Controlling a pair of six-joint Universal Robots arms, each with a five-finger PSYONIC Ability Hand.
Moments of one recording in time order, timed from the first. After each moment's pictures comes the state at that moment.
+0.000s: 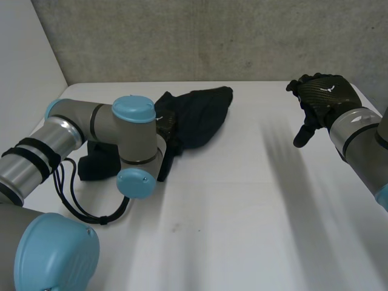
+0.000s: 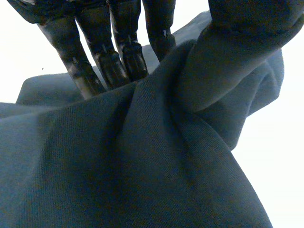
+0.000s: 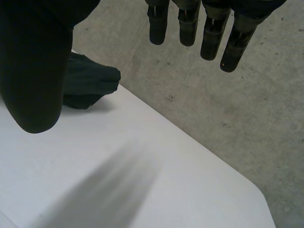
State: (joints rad) left arm 4.12 -2.71 -0.51 2.97 -1.77 3.10; right arm 1.91 -1.29 1.39 0.07 1.56 2.83; left_hand 1.11 1.13 1.12 1.13 0.95; right_hand 0.17 0.22 0.20 0.24 0.08
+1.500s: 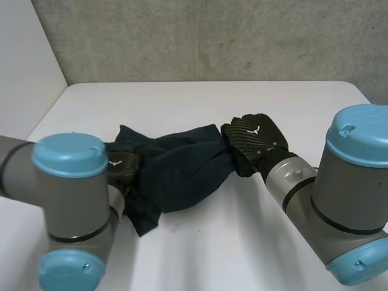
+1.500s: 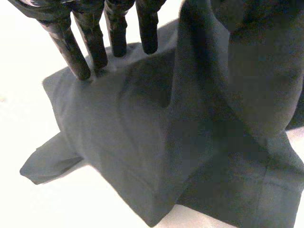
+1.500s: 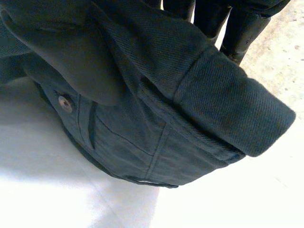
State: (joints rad) left arm 4.09 -1.96 -1.61 3.15 -1.94 3.16; right arm 2.18 -1.27 1.55 -0.09 1.52 2.87; left_hand 0.28 0.27 0.28 0.27 0.09; right_hand 0.97 1.18 1.17 1.19 0.98
